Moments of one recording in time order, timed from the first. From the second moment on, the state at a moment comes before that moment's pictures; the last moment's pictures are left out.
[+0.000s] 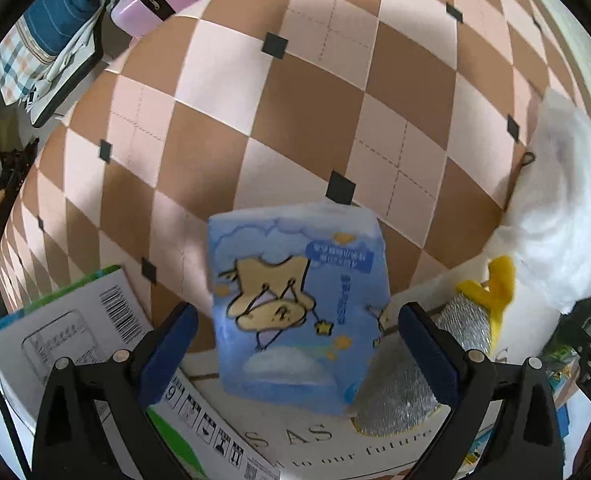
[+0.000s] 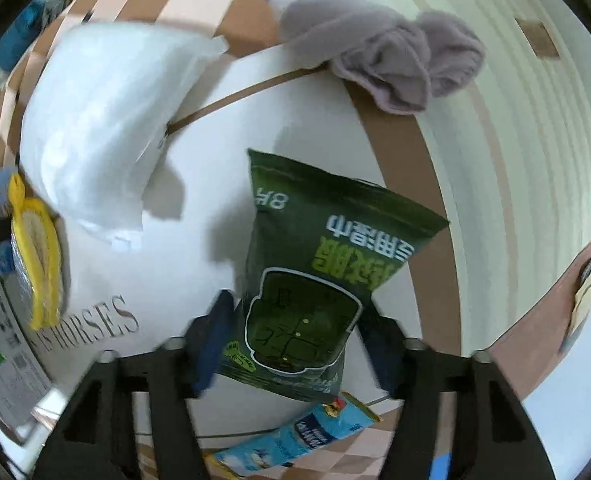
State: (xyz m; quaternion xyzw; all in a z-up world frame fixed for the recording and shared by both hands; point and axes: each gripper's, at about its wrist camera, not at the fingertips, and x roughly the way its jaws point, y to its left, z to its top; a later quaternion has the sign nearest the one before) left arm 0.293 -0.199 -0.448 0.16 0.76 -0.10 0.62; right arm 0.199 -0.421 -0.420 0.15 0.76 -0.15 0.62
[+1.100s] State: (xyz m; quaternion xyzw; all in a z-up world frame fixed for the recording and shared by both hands) left arm 0.257 0.002 -0.235 -0.04 0.69 -0.07 0.72; right arm 0.215 -0.177 -0.239 0.14 0.67 0.09 0.72
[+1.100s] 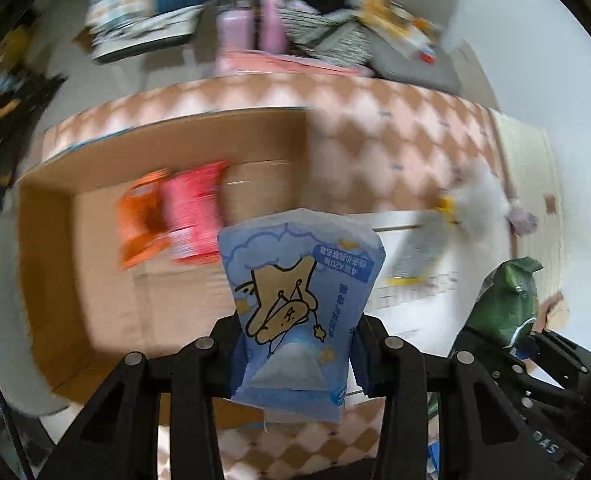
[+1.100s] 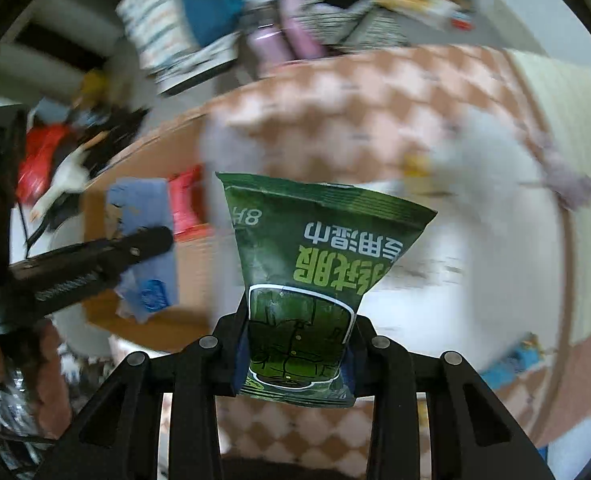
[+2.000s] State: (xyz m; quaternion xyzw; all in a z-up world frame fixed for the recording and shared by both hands) left arm 0.344 0.189 -0.362 -0.08 0.76 0.02 0.64; right arm 0.263 0.066 -0.376 0.02 0.78 0.10 0.62
